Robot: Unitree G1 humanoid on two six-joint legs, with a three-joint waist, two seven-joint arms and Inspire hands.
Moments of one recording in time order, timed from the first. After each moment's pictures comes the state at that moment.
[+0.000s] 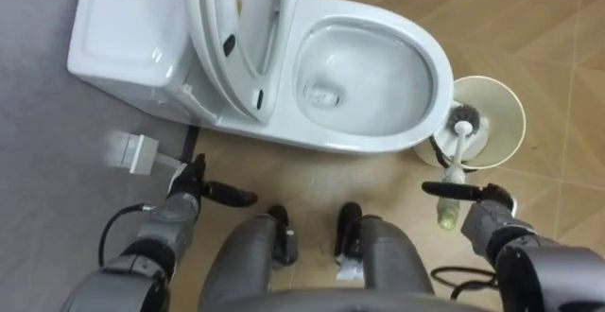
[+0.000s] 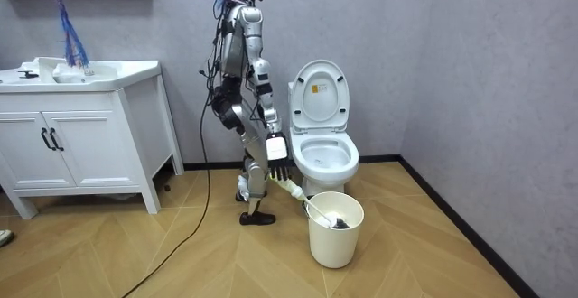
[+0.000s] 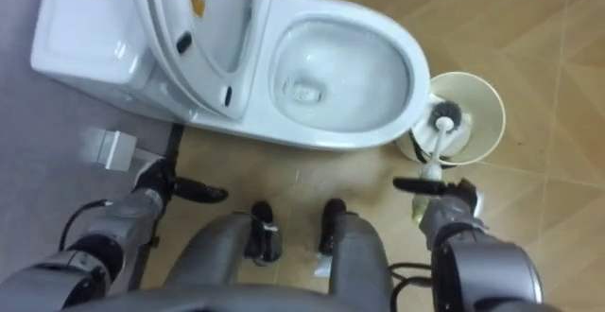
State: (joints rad) left arm -0.26 0.15 -0.12 1.14 -0.10 0.01 0.08; right arm -0.35 -0.26 -0.04 1.40 0.47 0.01 -0.33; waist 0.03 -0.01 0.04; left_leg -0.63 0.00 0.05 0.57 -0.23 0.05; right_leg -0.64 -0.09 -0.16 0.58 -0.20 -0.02
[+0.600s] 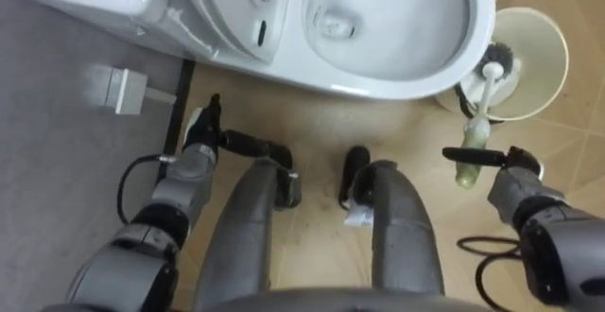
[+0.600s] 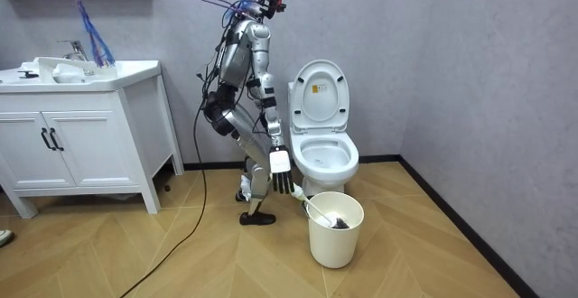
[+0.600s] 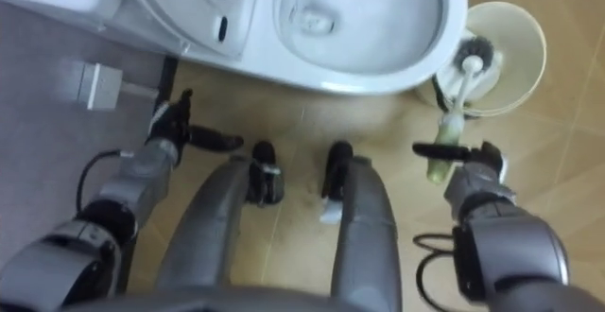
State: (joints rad) left arm -0.32 0.15 -0.23 0.95 -0.15 0.01 0.13; right arm -0.44 -0.36 0.05 1.39 0.51 0.03 -0.30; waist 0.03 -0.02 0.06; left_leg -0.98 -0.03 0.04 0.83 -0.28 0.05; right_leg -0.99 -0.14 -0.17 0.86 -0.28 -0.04
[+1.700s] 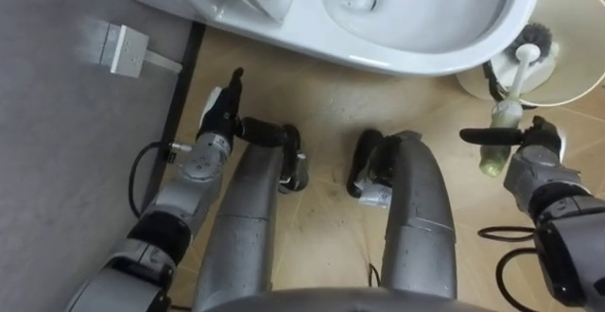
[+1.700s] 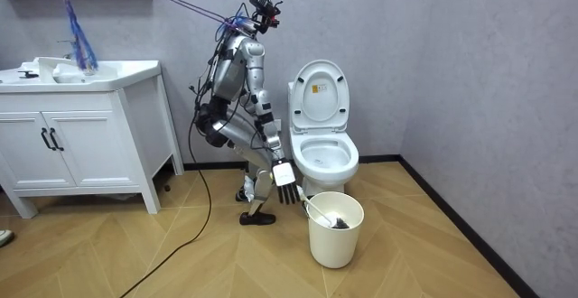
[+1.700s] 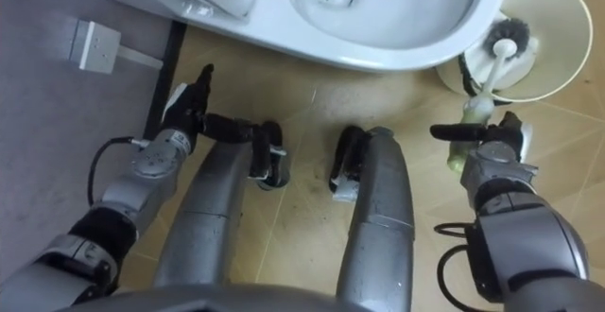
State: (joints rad) left arm -0.23 0.19 -0.34 0.72 -0.17 -0.01 0.14; right arm -0.47 -0.41 0.17 1.33 0.48 0.02 -0.32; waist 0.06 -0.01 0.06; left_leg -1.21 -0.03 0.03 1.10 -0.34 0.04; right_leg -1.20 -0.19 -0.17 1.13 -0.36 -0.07
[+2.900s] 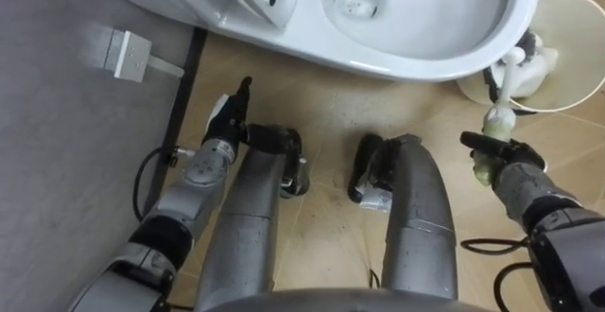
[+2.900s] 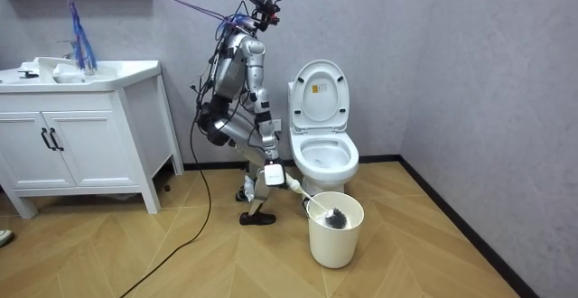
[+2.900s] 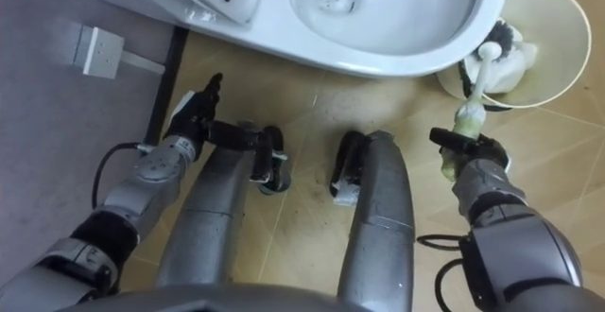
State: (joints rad) left arm -0.21 0.18 -0.36 0.73 -0.25 -0.01 0.11; right arm -0.41 -0.39 0.19 1.36 0.90 0.00 -0.22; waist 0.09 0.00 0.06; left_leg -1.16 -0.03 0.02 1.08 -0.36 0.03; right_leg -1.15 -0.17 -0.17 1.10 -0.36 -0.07
